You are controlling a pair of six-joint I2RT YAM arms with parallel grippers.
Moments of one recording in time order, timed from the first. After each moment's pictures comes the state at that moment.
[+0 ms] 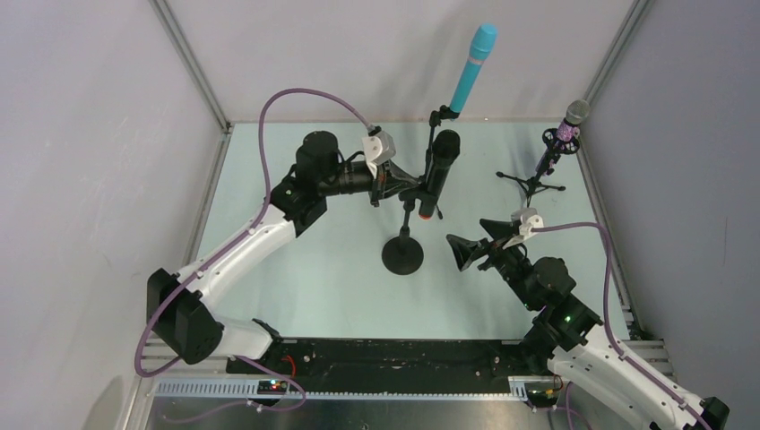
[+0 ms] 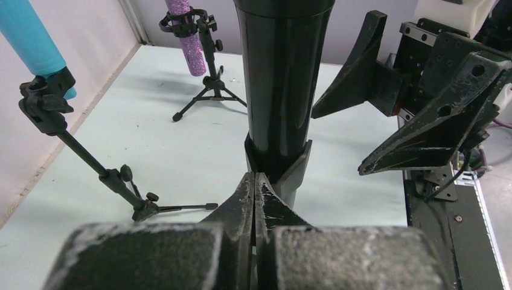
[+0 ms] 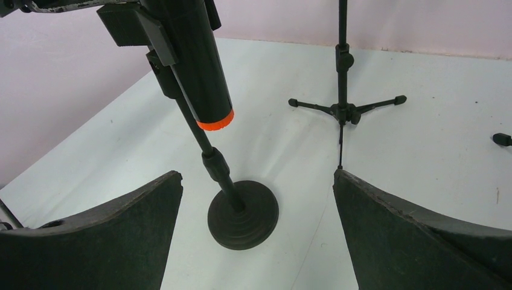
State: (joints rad) left arm -0.62 1.36 1.22 0.01 0.74 0.14; right arm 0.75 0.42 0.38 0.11 0.20 0.22
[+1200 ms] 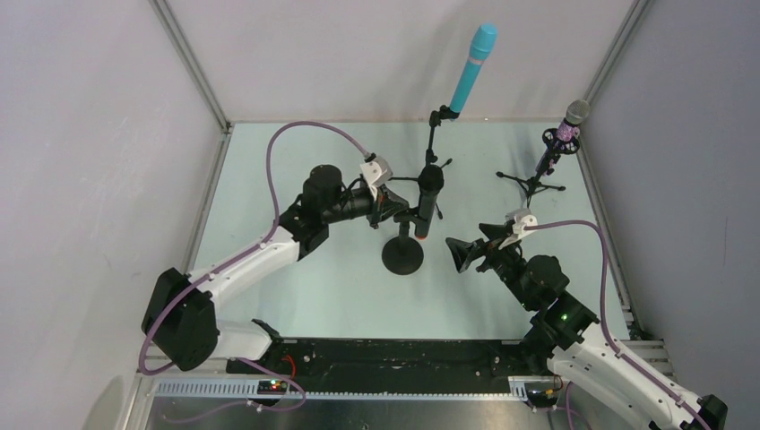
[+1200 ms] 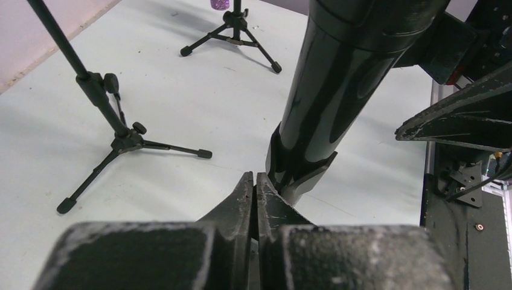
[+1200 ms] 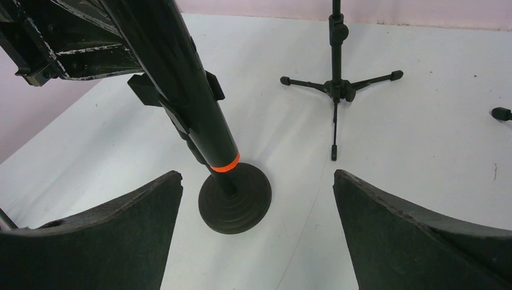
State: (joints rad) left arm -0.64 1.32 0.91 0.22 0.55 0.02; right arm 0.74 0.44 0.36 0.08 0.20 0.24
